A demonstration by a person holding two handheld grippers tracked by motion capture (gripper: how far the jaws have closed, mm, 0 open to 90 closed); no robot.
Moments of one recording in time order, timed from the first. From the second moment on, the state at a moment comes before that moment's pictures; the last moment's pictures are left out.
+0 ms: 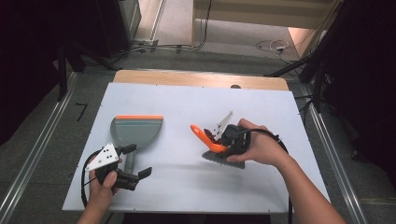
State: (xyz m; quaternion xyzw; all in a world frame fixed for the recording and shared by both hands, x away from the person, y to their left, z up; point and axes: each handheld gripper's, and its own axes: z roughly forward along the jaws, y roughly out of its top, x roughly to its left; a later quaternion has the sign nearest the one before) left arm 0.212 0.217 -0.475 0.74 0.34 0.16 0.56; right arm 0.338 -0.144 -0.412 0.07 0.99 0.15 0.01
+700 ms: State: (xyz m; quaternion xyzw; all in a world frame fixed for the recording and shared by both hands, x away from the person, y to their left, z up) left arm 0.212 0.216 -0.475 0.74 0.34 0.16 0.56; right arm 0.374 -0.140 -0.441 0.03 0.99 0.15 -0.01
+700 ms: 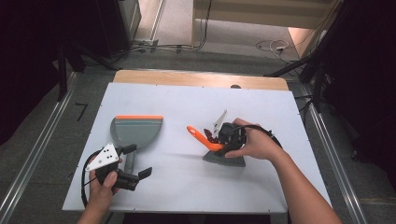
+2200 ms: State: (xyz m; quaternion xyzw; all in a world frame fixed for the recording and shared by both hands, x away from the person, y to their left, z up) left arm 0.213 0.217 -0.476 0.74 0.34 0.16 0.56; right arm 0.433 -0.126 -0.442 0.06 0.98 0.16 -0.01
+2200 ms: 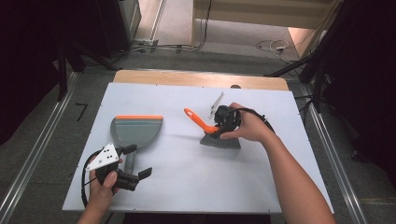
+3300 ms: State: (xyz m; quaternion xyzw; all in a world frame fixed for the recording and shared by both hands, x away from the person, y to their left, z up) left arm 0.213 0.217 -0.477 0.74 0.34 0.15 0.56; right arm 0.463 -0.124 -0.444 0.08 0.98 0.17 -0.02
